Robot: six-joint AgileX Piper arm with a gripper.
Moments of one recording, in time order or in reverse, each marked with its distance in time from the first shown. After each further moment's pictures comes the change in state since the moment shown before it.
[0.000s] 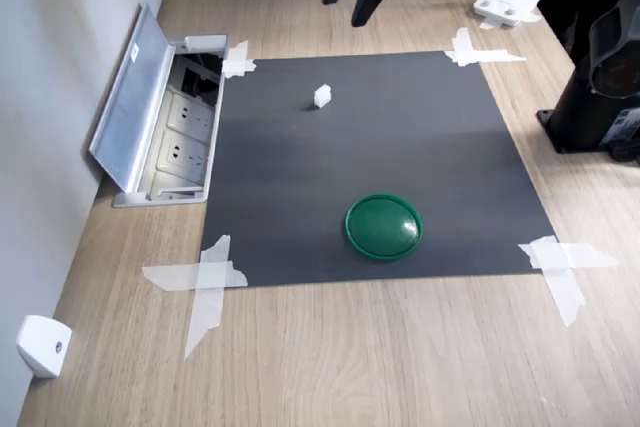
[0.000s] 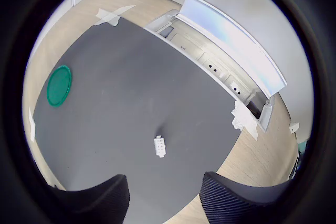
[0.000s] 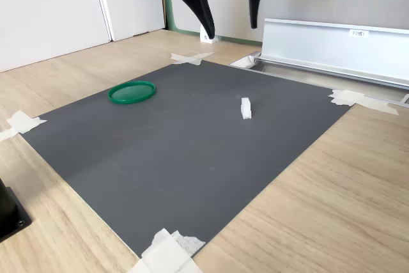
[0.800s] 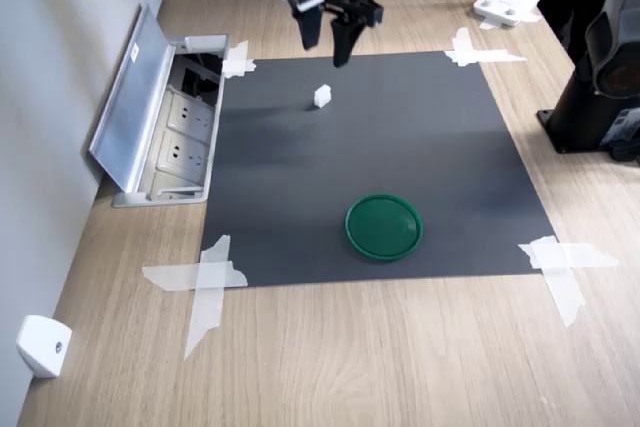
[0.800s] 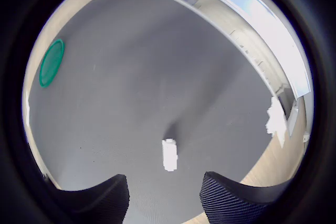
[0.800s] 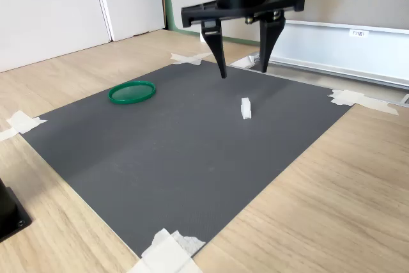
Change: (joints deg) arm 5.6 13.1 -0.4 -7.3 -3.3 1.1
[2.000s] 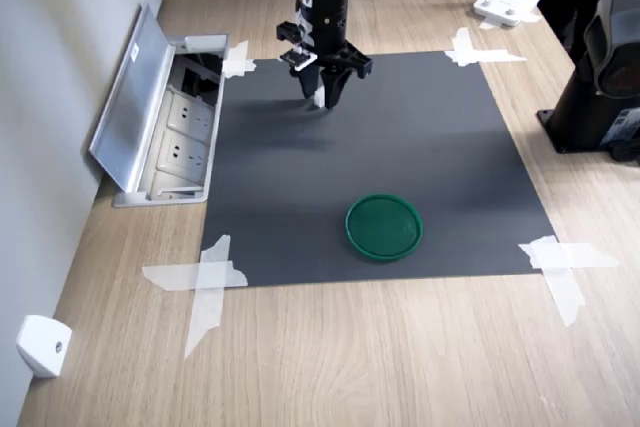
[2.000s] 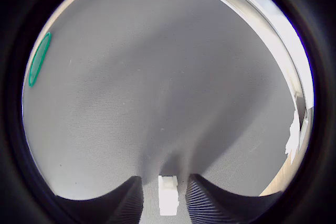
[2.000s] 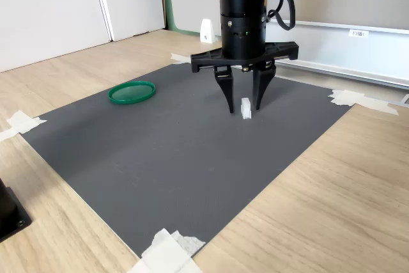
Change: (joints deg) arm 2.0 7.8 1.3 0.1 -7.7 -0.2
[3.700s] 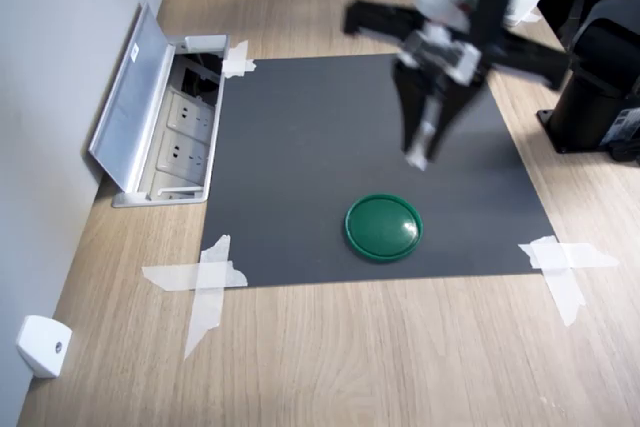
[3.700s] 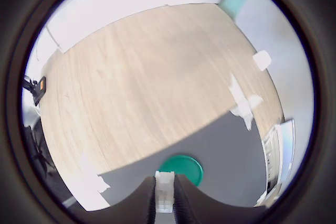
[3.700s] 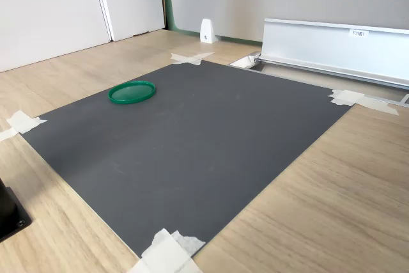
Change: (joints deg) arm 52.9 -18.0 -14.2 -2.7 22.8 37.8
